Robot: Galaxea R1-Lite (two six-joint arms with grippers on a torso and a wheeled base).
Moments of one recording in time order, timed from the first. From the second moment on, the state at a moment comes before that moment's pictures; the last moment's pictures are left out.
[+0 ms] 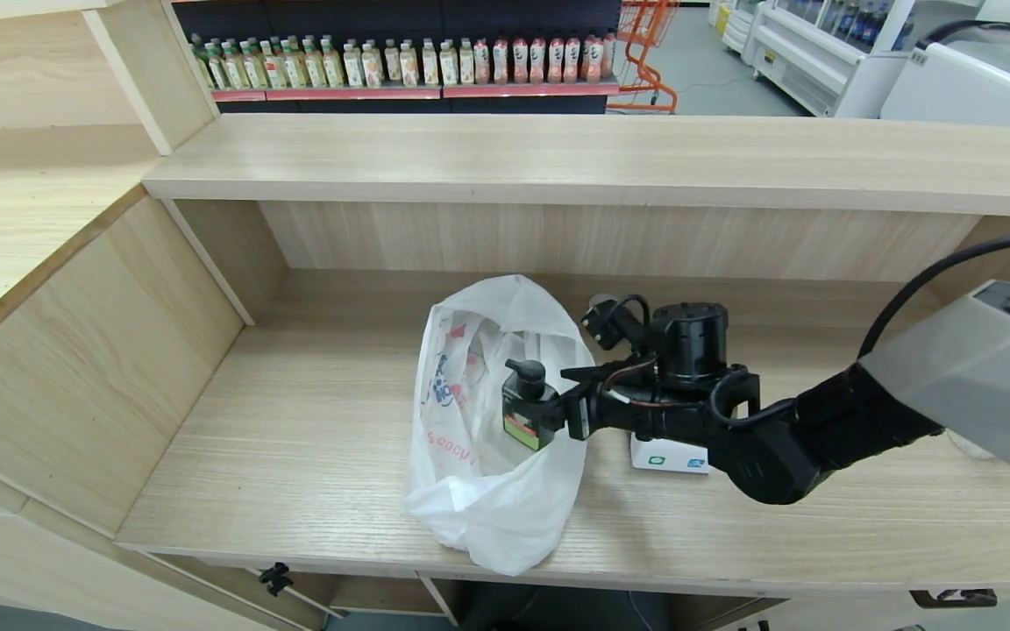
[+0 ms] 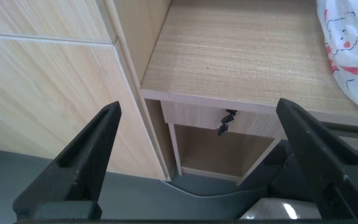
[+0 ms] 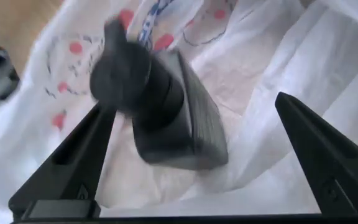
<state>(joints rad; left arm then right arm) 0.00 0.00 0.00 0.05 0.13 0.01 0.54 2.13 -1.06 -0.79 0.35 0.05</state>
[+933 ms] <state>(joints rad) 0.00 0.00 0.00 0.05 0.13 0.01 0.22 1.53 -0.72 -0.52 0.31 0.11</state>
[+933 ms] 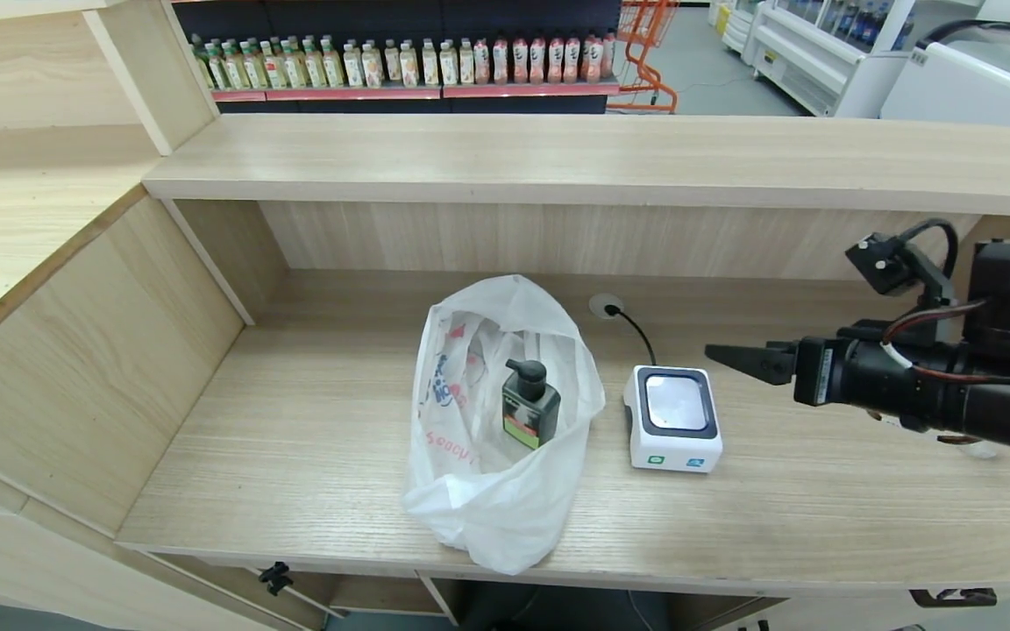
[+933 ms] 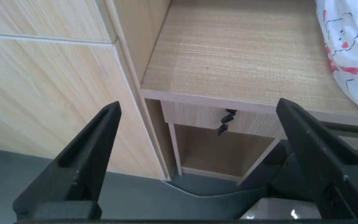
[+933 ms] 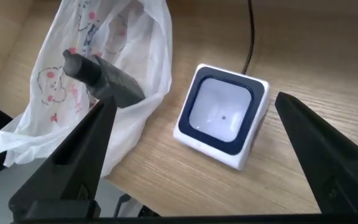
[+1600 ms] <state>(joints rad) 0.00 0.00 0.00 0.05 0.13 0.01 0.18 1.43 -0.63 -0.52 0.28 0.11</state>
